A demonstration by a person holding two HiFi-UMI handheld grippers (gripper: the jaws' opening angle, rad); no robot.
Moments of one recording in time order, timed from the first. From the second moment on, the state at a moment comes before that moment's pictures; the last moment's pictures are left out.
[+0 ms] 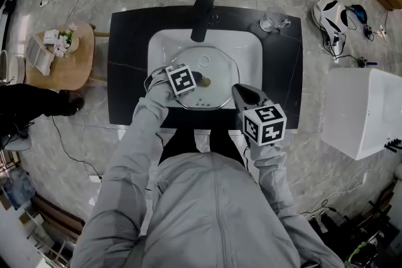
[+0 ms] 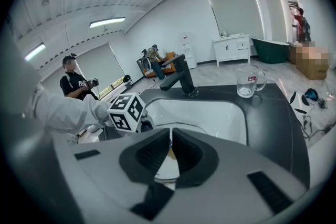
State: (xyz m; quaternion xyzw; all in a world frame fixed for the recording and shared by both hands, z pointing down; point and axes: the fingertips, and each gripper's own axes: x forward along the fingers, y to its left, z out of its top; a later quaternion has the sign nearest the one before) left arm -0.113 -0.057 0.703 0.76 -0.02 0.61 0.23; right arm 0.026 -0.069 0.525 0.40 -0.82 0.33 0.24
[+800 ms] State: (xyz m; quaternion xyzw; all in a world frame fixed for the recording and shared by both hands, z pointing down) left arm -0.128 -0.039 0.695 0.73 0.01 0.63 0.26; right arm 0.028 -0.072 0.516 0.41 -0.83 0.32 0.22
